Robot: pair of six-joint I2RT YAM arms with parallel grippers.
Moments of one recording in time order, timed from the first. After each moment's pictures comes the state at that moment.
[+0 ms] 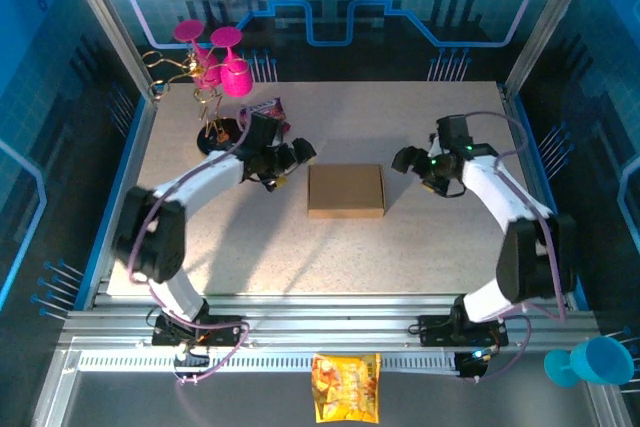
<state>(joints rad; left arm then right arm) -0.35 1.62 1.19 -0.45 0.25 -0.96 0.10 1.44 1.10 -0.68 -0.23 0.56</state>
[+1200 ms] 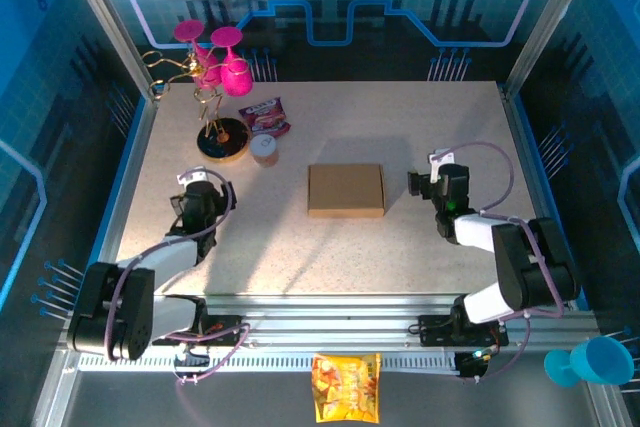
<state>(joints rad) -0.05 1.24 0.33 0.38 -0.36 -0.25 0.13 1.49 0.46 0.55 0.19 -0.07</state>
